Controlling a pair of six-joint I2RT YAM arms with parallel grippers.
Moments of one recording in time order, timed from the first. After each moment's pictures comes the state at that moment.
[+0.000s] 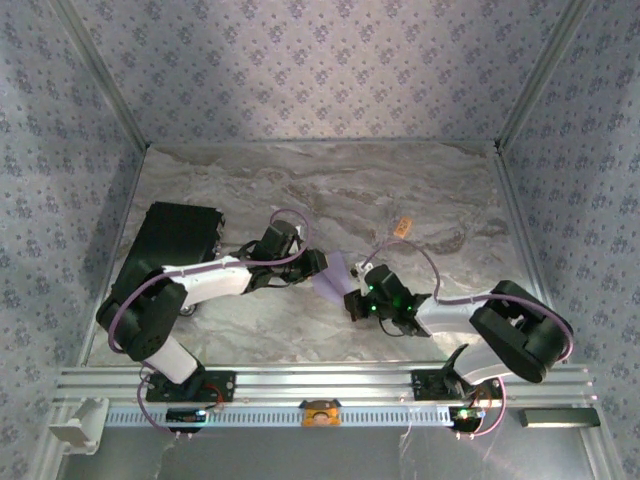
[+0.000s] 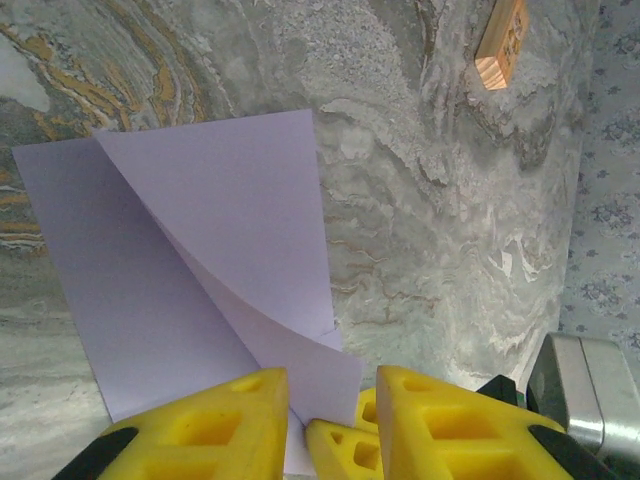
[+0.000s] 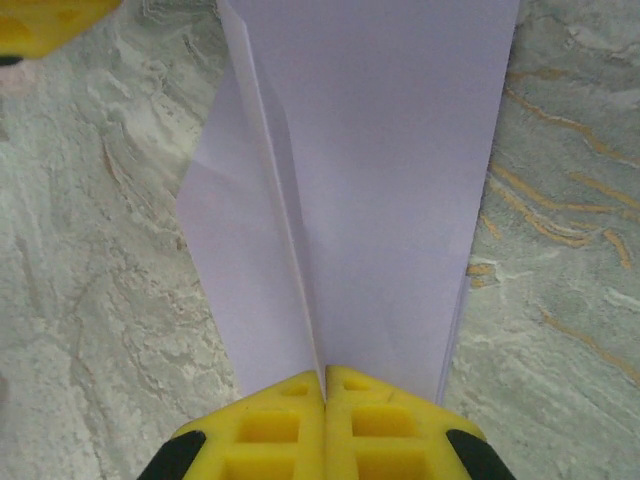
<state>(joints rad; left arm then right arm) -0.73 1.57 0.77 0.07 0.32 -1.05 0.78 1.42 0.34 0.35 -0.14 0.46</state>
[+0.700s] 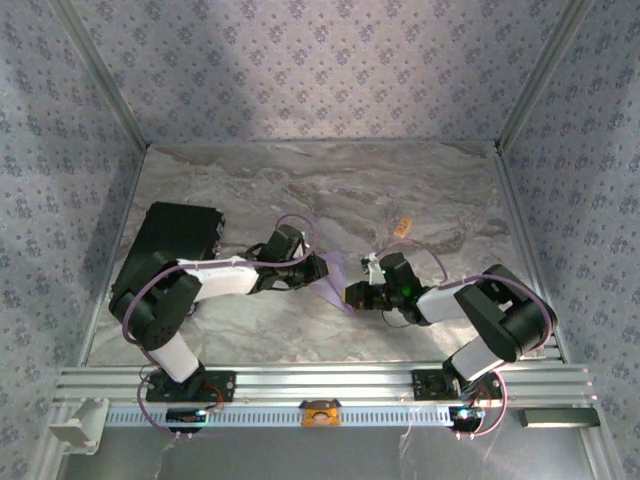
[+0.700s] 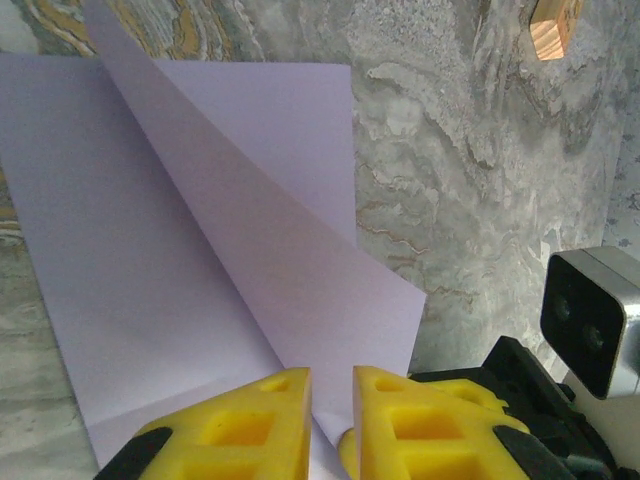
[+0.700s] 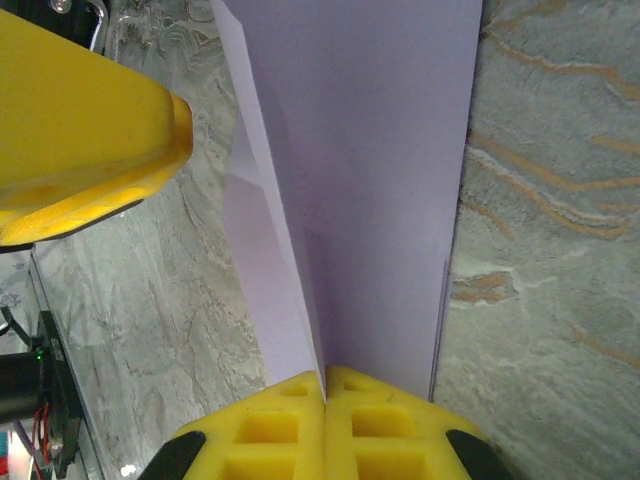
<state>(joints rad) -0.75 1.66 0.77 0.11 0.34 -1.05 0.59 1.55 0.34 0.51 -0.52 0.70</state>
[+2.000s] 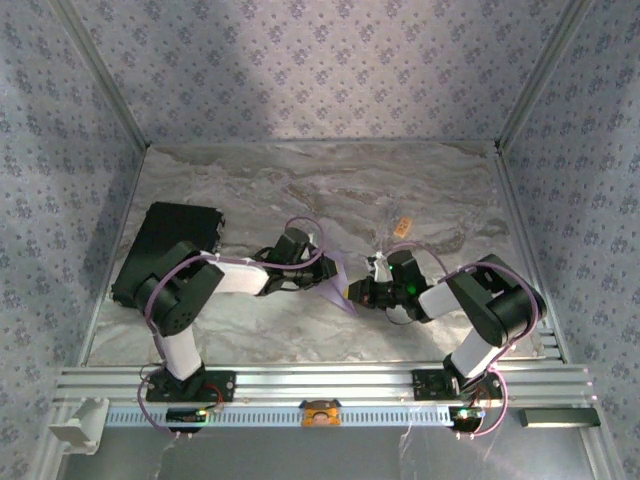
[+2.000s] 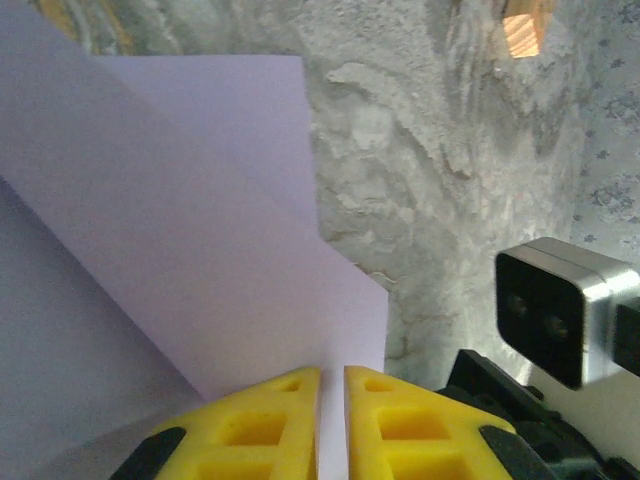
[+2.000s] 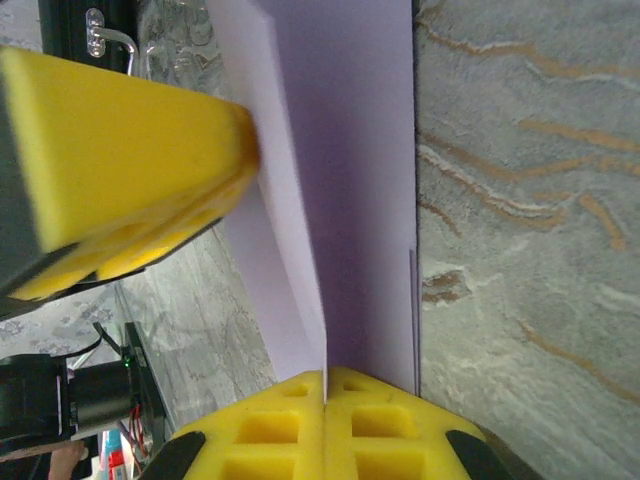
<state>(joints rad) -0.77 1.79 0.77 0.32 0.37 -1.09 0.50 1.63 0.33 0.63 -0.68 0.84</state>
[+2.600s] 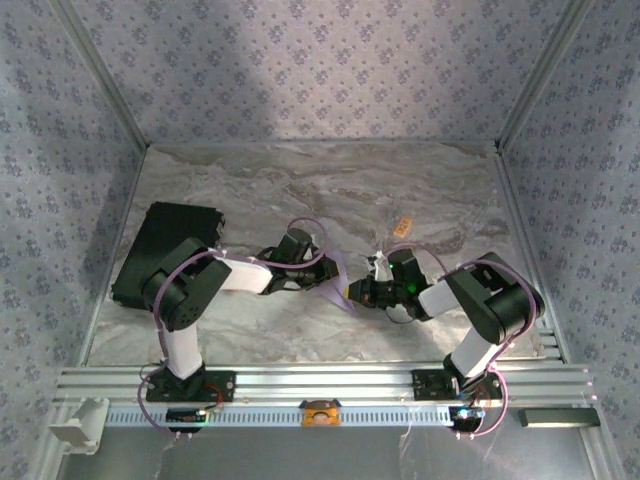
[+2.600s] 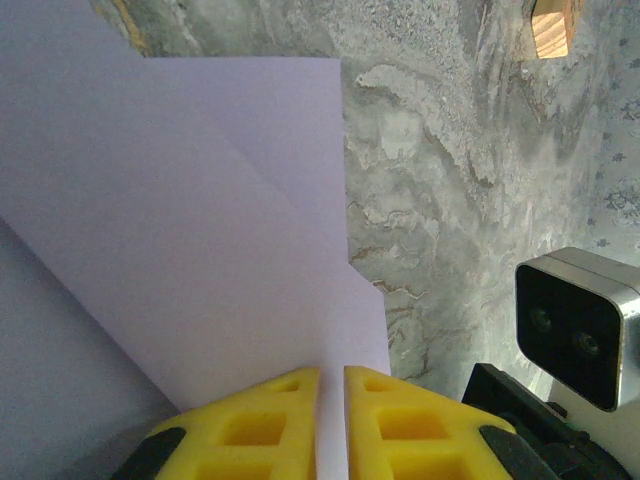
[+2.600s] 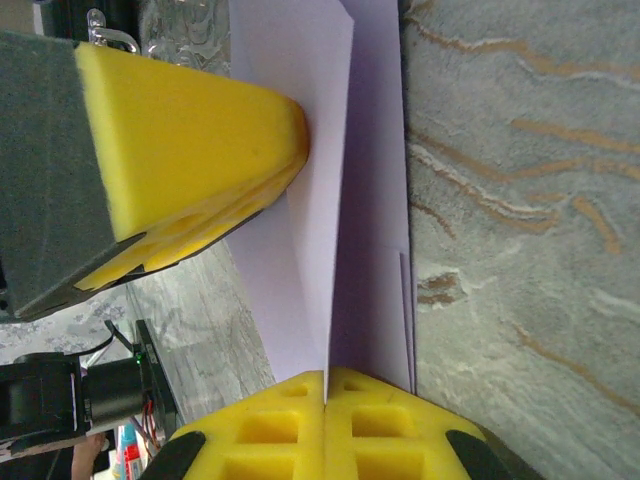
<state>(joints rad) -0.77 1.84 0.79 0.33 0.37 -1.10 0.49 1.65 0.34 0.62 -0.71 0.85</state>
